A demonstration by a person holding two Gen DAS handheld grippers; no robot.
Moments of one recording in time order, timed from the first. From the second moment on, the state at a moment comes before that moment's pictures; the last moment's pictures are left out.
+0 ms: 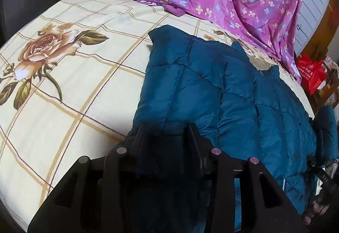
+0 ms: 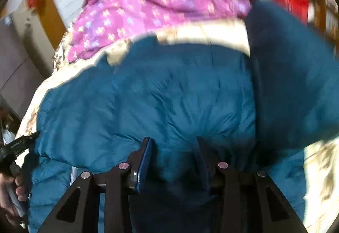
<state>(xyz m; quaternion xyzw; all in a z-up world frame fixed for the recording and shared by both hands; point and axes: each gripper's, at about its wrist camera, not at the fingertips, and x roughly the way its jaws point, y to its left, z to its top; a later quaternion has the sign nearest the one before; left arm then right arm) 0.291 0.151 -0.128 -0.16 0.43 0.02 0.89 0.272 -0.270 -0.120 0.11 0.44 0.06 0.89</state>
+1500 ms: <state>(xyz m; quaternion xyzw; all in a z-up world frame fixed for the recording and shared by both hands) 0.273 0.102 -0.110 -0.08 0.42 0.00 0.91 0.199 -0.605 -0.112 0.38 0.32 -0.14 0.85</state>
